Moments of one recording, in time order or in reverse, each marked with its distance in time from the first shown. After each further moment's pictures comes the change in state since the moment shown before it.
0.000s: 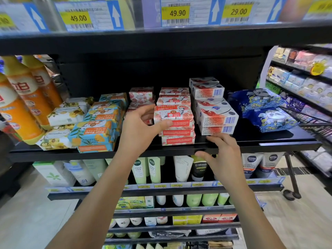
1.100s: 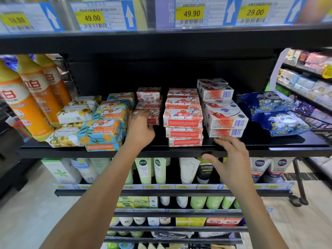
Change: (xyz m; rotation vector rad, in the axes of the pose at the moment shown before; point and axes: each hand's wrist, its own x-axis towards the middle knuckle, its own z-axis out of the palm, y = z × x) left_hand 0.050 -0.067 -0.002 0.569 -0.062 -0.046; right_hand -0.003 0.005 0.004 0.037 0.011 -0.033
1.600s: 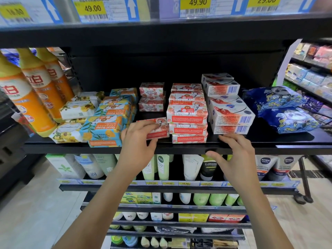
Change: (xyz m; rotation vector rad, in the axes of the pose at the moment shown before) left_hand -0.073 -0.002 -0.015 0.018 0.115 0.164; right_hand -0.001 -0.001 0.000 0.006 0.005 -0.007
